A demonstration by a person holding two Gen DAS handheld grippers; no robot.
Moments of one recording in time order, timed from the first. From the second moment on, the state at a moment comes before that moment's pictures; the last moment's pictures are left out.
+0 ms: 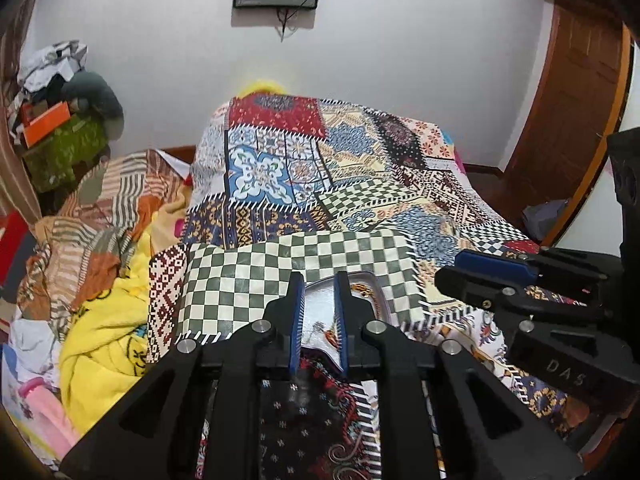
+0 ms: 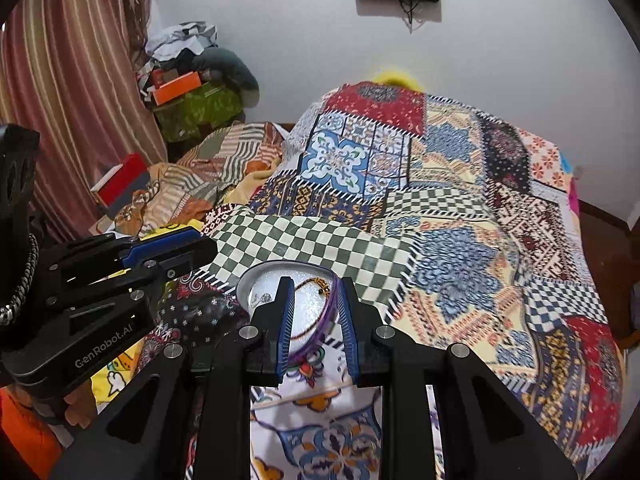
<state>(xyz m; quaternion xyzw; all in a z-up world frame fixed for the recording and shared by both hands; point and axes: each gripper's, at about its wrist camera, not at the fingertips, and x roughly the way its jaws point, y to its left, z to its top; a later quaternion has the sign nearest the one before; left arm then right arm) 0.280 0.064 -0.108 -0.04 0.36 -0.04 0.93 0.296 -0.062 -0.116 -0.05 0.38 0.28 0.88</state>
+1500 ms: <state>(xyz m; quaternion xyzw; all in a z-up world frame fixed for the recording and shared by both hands) 0.201 -0.037 -0.165 -0.01 0.41 -0.10 0.90 0.206 -0.204 -0.158 0.00 0.42 0.17 0.89</state>
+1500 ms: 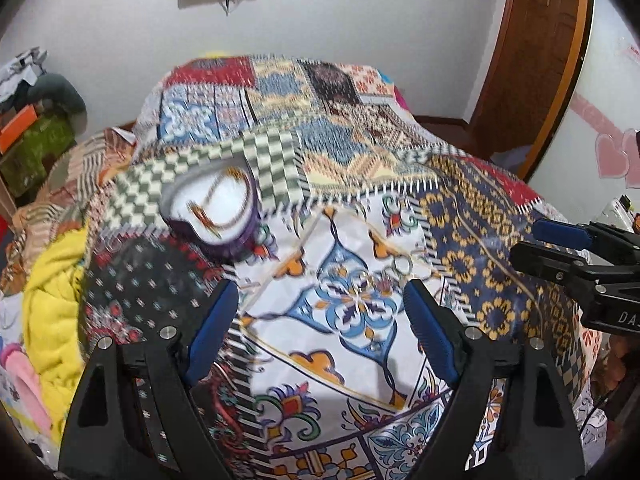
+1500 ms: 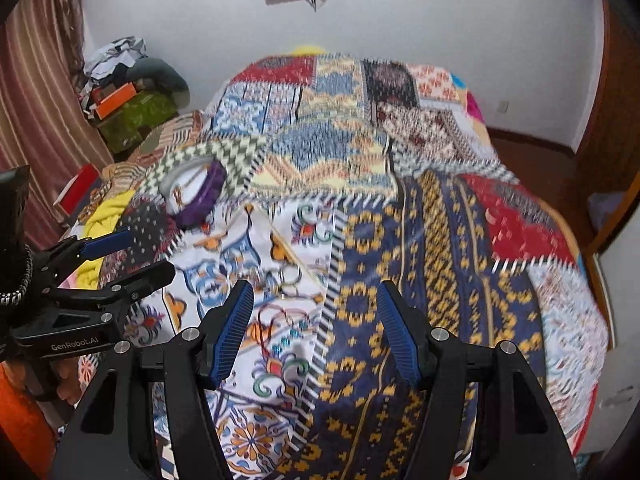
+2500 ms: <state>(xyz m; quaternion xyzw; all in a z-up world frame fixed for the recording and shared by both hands) 0.198 -0.021 -0.200 -0.04 0.45 -0.11 0.88 0.218 -0.176 -0.231 0.02 0.49 0.19 0.85</state>
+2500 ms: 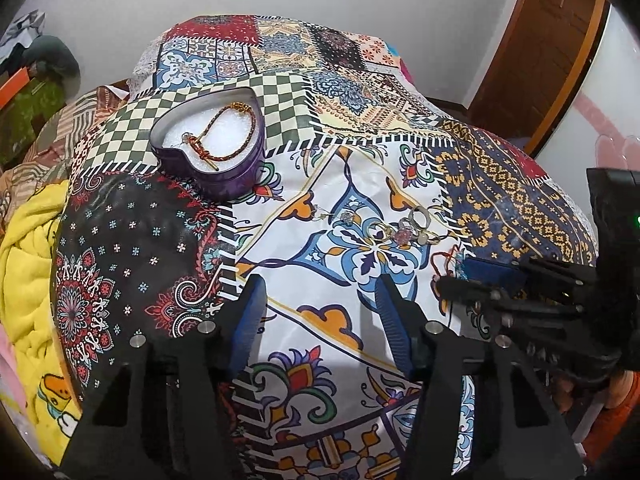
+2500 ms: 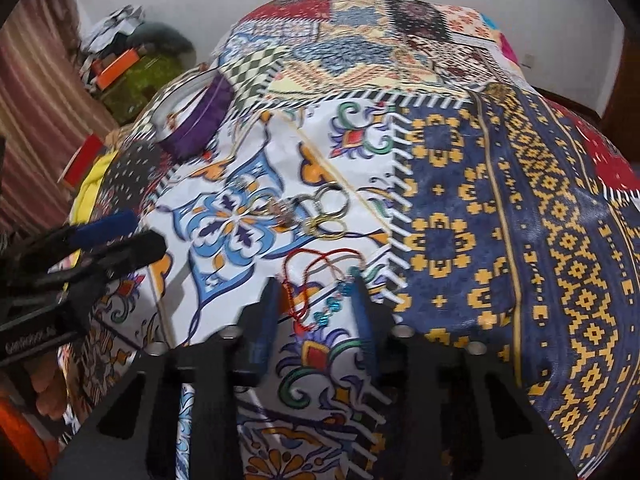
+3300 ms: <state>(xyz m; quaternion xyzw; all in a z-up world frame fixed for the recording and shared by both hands) 0.240 -0.049 -0.211 -0.03 0.47 -0.13 0.87 0.224 -0.208 -0.189 0.07 0.42 0.19 0.88</state>
